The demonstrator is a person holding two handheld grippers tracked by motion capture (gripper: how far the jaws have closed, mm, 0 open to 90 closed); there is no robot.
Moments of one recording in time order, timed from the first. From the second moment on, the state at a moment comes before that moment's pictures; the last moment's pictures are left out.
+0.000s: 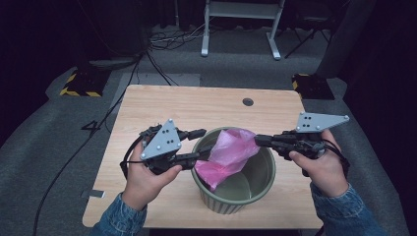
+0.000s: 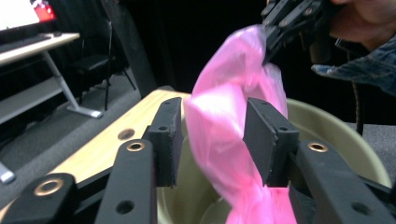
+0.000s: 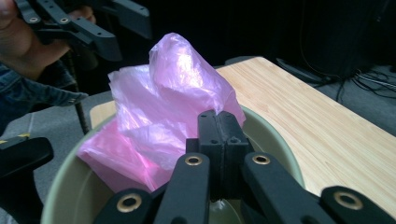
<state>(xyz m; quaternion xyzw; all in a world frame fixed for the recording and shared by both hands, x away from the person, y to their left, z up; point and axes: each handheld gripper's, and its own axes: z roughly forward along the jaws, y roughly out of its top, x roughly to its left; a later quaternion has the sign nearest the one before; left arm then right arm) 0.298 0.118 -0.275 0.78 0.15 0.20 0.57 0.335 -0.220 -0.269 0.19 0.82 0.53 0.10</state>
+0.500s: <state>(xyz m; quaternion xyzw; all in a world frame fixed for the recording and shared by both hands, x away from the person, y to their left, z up) 0.309 0.073 -0.287 0.81 0.10 0.13 0.56 0.329 -0.193 -0.270 0.14 0.81 0.56 0.07</state>
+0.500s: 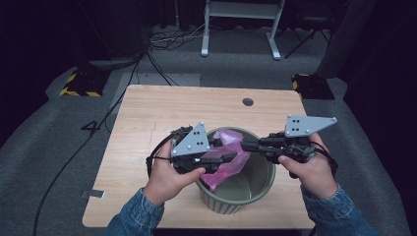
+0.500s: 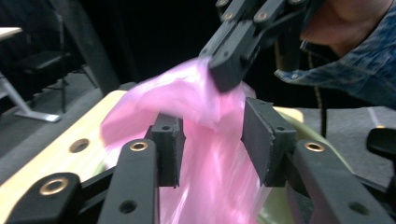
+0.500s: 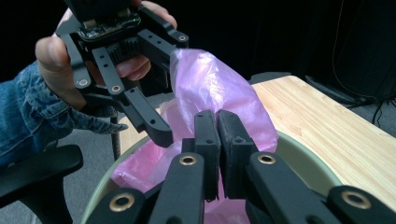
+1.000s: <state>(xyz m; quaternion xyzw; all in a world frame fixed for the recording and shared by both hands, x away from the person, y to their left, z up) 0.308 0.083 -0.285 0.81 0.12 0.15 0.55 0.328 -0.206 -0.269 0.16 0.81 0.56 0.09</state>
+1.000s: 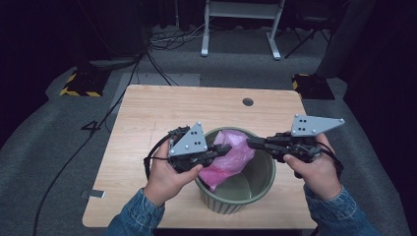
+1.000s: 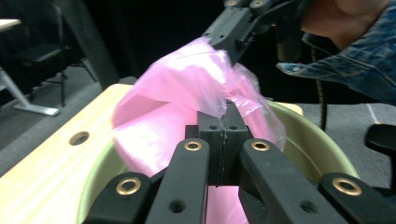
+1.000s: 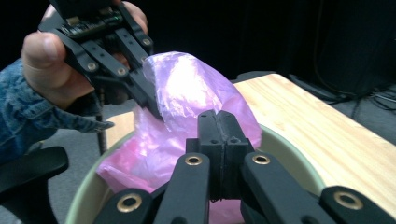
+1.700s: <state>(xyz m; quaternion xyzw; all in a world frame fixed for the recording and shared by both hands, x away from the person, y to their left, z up) 0.304 0.104 -0.276 0.80 0.14 0.18 0.55 0.328 -0.247 -0.265 0.21 0.78 0.57 0.17</state>
